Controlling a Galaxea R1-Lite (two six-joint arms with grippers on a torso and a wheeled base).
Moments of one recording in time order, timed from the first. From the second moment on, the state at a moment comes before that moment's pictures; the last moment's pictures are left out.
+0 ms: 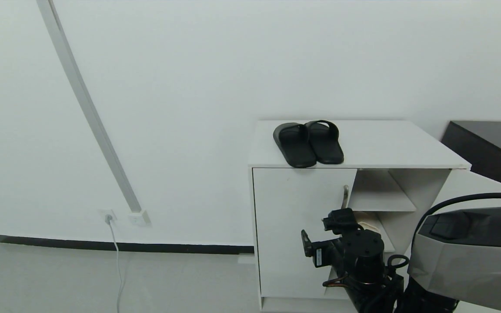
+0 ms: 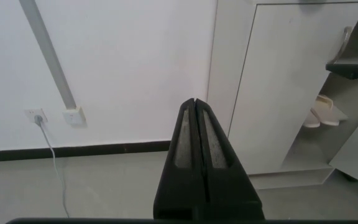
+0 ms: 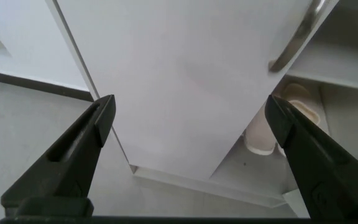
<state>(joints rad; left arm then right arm) 0.00 0.00 0.00 0.00 -0.07 0.00 0.76 2.24 -0.57 -1.45 -0.58 0.10</state>
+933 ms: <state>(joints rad) 0.00 0.00 0.00 0.00 -0.07 0.00 0.76 2.24 -0.57 -1.46 -0.58 0.10</state>
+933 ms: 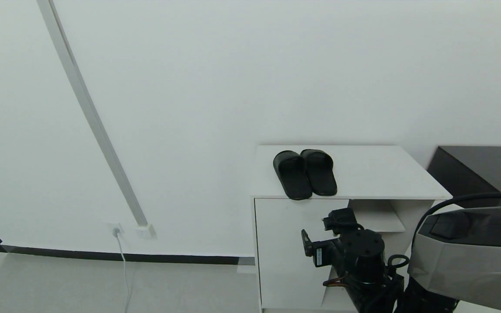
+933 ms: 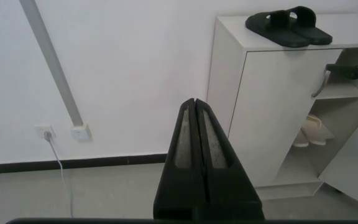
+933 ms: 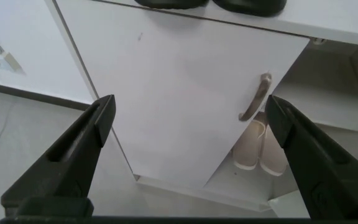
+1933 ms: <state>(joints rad) 0.00 0.00 0.00 0.00 -0.07 0.01 0.69 2.09 -1.23 -0.57 -0.55 0.18</state>
